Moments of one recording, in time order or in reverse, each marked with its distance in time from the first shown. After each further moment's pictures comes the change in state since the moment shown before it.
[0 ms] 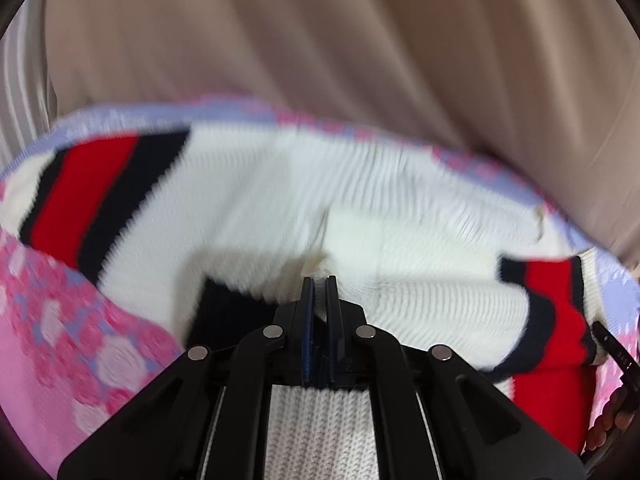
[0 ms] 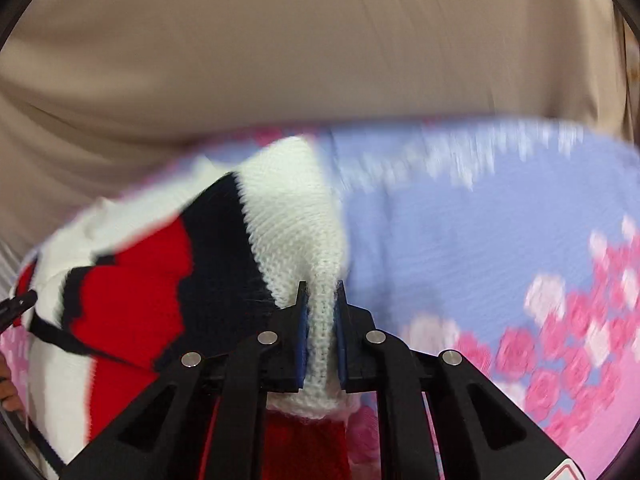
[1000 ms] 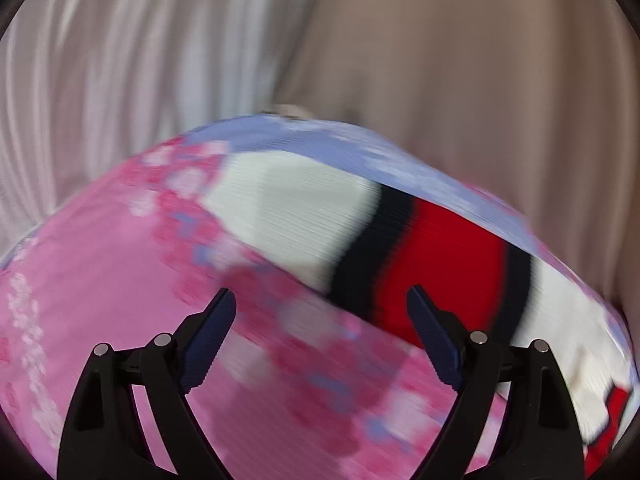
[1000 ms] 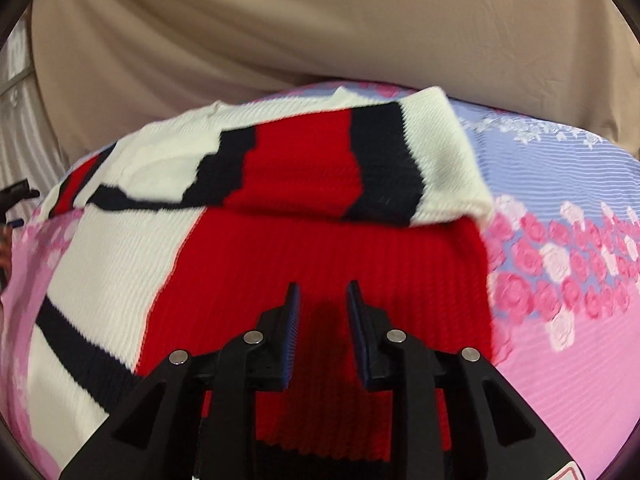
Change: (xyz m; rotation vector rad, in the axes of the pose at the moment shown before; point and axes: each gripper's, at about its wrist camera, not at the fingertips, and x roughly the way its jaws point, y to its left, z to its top) left arm -0.081 0.297 0.029 -0.437 -0.153 0.376; right arm -0.073 0.087 -0.104 -0.267 0.052 0.089
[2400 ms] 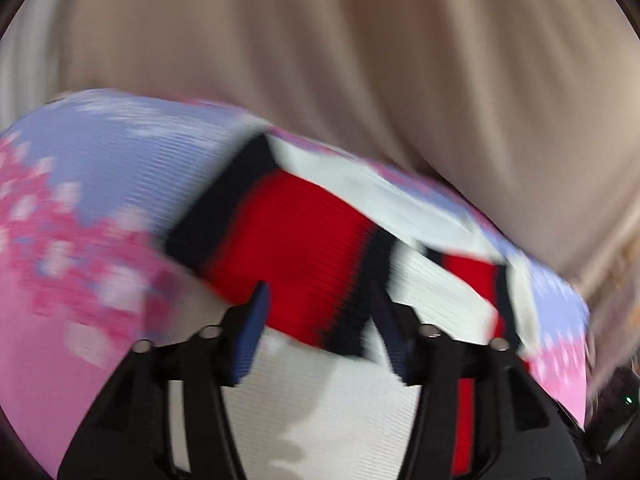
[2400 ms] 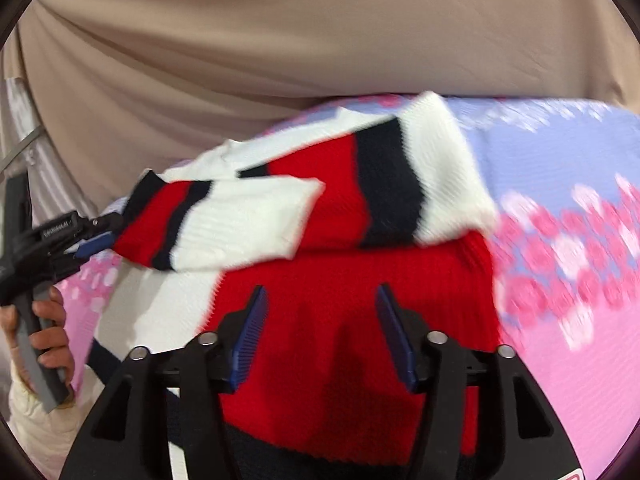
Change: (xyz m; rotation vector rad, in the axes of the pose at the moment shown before) left arm -0.105 -0.189 -0.154 0.265 0.099 -0.531; right arm -0.002 -0.015 0.035 0.149 -0.027 0.223
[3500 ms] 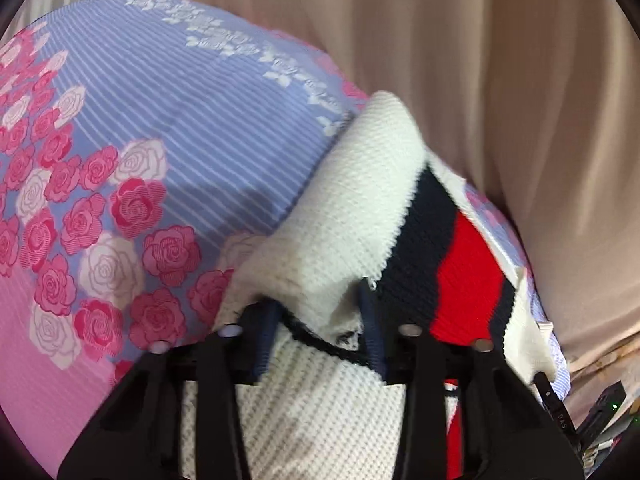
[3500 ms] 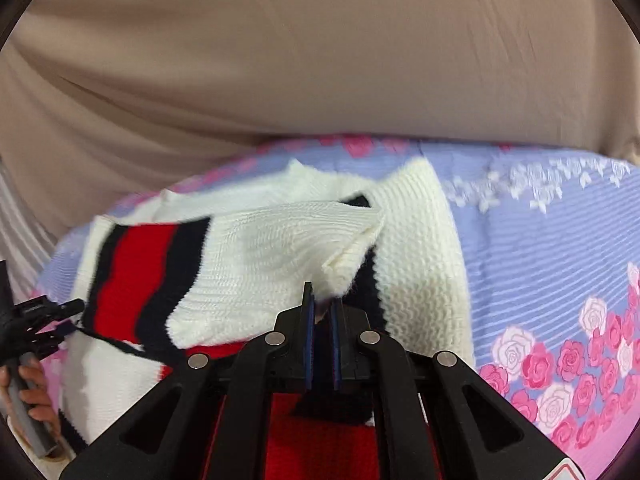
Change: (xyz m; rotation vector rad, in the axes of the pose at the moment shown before) left arm 0.072 0.045 0.018 -0.278 0.159 0.047; right arm 0.042 -0.031 0.079 0.026 -0.048 -0.143
